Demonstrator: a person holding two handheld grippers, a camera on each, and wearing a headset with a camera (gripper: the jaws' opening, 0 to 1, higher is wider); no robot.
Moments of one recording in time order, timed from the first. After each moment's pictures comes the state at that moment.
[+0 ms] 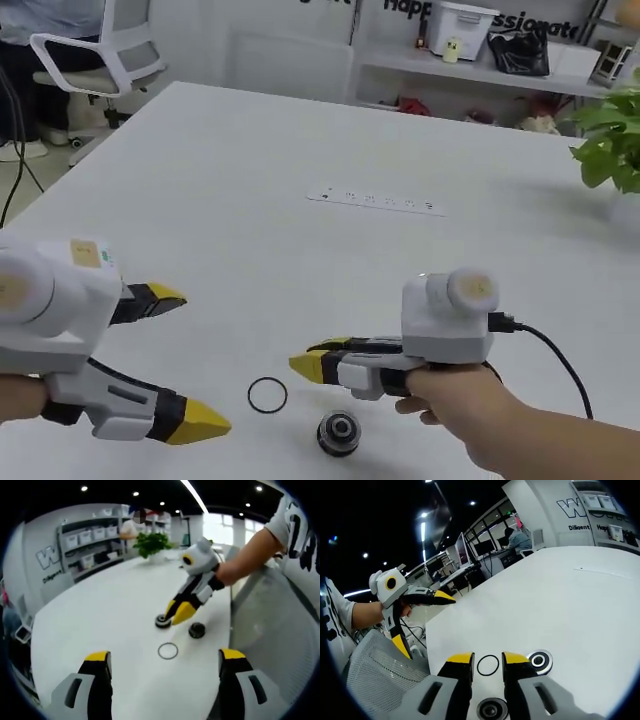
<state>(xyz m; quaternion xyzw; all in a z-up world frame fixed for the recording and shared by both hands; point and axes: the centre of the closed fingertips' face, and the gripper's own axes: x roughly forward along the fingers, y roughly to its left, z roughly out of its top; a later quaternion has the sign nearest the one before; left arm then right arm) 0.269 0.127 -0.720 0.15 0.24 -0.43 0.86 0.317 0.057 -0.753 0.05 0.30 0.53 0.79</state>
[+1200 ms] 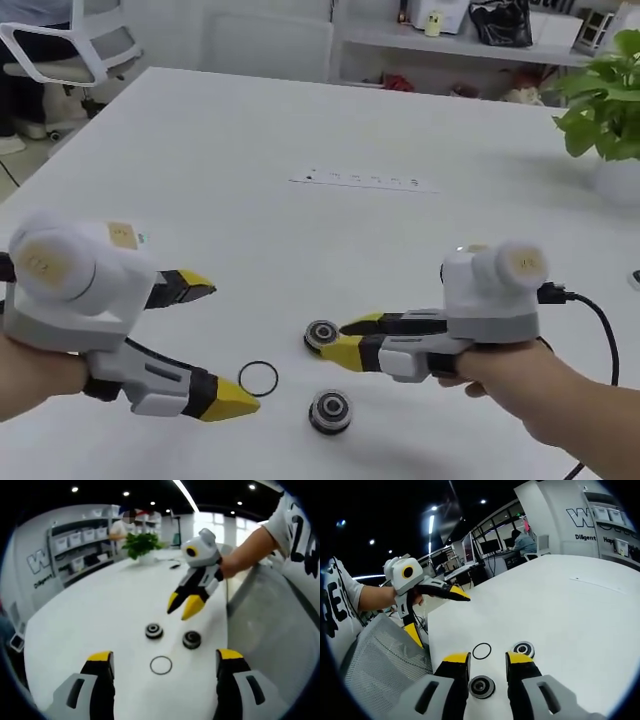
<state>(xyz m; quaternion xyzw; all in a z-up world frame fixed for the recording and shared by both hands) 0.280 0.089 -0.723 0.16 0.24 -0.47 0.83 0.306 0.016 -0.742 0.00 0.28 0.54 0.79</state>
